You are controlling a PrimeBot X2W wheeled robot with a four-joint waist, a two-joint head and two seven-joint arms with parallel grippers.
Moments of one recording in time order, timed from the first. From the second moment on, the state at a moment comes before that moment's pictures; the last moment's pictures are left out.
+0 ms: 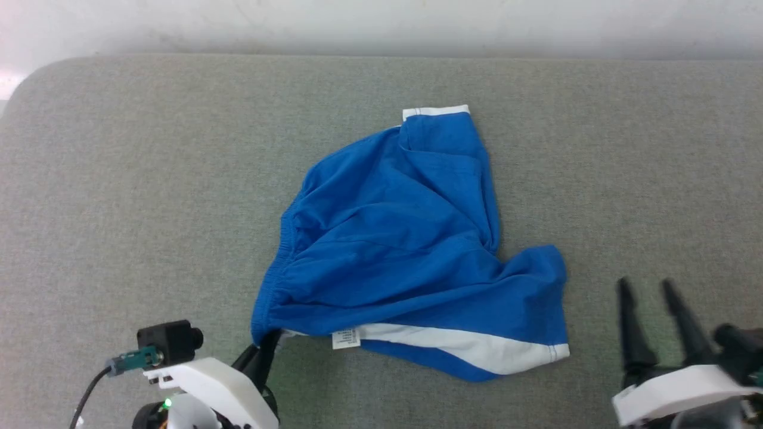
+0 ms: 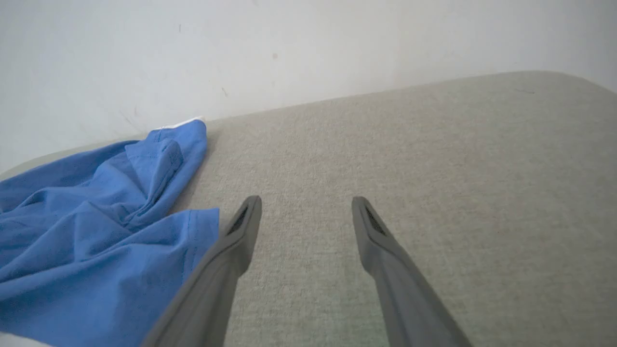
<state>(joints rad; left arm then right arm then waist) 0.10 0.16 -0.09 -0.14 -0.64 0.04 0.40 0.08 -0.05 -0.11 0.01 0.25 0.13 -0.16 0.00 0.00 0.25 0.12</state>
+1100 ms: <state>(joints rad) 0.03 0.13 -0.14 -0.10 -0.66 0.03 0.36 0.23 -0.05 0.07 -0.27 0.29 0.13 0.54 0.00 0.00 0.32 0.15</state>
